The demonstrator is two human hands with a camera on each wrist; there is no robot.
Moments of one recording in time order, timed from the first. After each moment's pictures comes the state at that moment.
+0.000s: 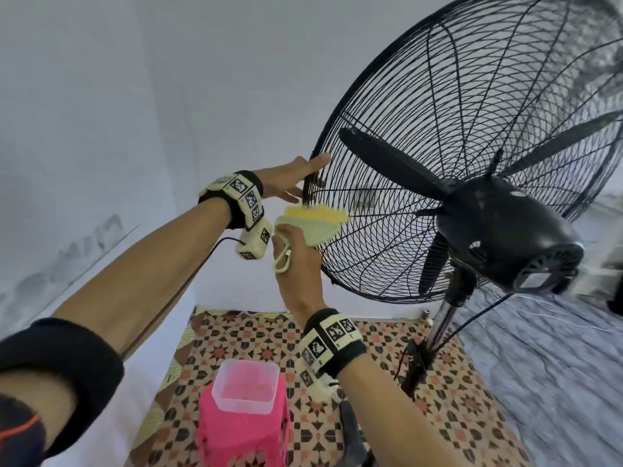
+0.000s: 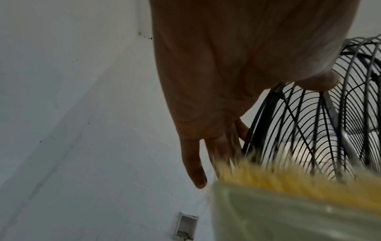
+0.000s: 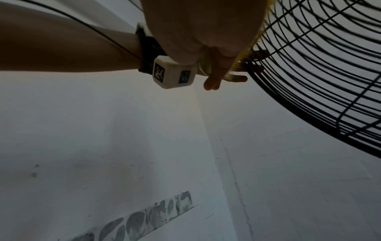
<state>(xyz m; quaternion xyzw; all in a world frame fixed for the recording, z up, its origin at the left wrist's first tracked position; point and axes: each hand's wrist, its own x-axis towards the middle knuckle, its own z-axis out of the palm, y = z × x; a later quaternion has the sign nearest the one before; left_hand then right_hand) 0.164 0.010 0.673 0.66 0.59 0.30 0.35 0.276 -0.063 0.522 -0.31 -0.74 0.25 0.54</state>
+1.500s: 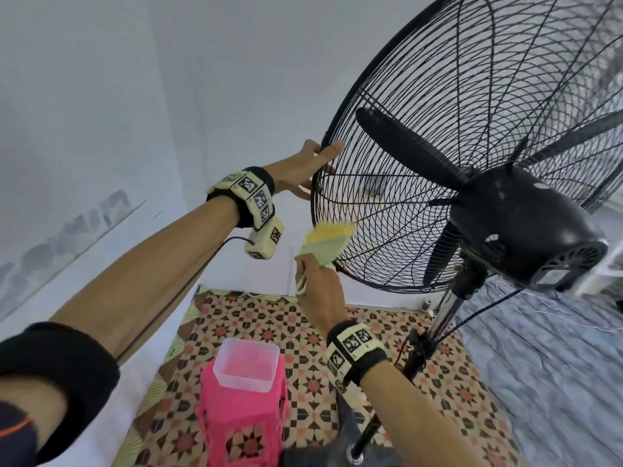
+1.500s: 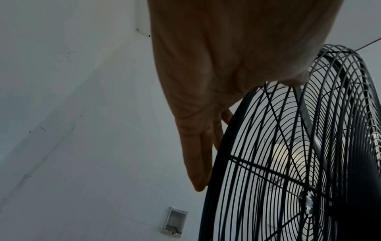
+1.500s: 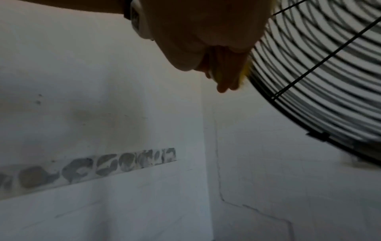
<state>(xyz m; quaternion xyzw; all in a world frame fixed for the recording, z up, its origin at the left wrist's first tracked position) 0.177 -0.007 0.657 0.63 0.60 0.37 0.33 0.316 -0.049 0.457 -0.35 -0.85 0.11 0.38</state>
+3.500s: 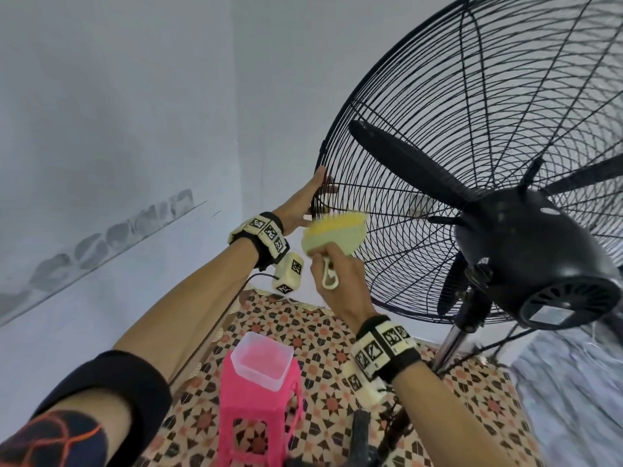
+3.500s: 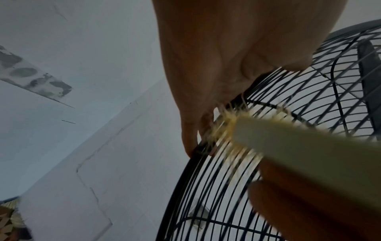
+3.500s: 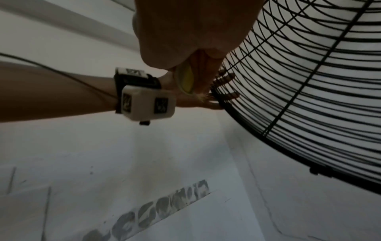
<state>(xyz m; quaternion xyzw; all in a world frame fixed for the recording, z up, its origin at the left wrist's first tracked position) 0.231 -0.010 0.600 0.44 0.61 0.54 0.38 0.400 -0.019 0.508 -0.17 -0.85 0.25 0.43</state>
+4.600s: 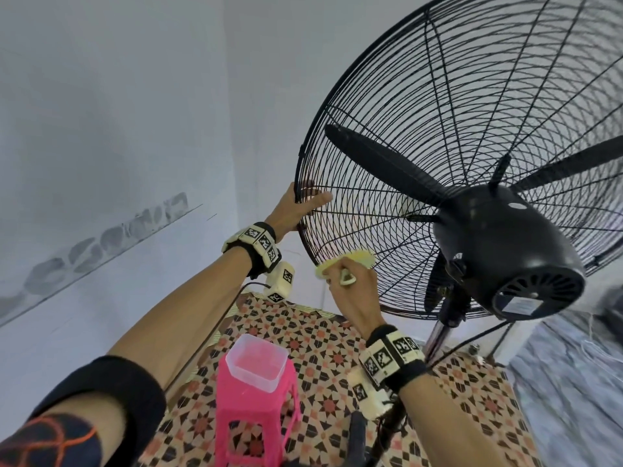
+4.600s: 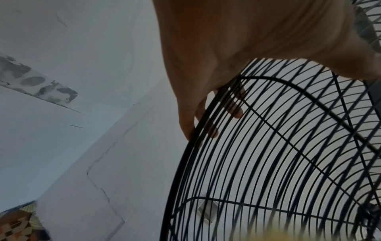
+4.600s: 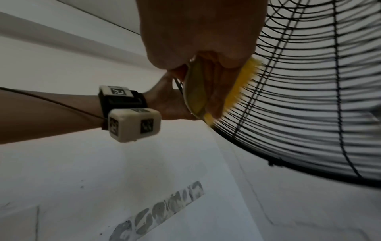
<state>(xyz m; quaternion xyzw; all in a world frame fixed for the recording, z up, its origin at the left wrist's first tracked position) 0.246 -0.013 0.585 0.46 0.60 0.60 0.27 0.442 -0.009 0.496 -0.29 -0.81 0.32 0.41</state>
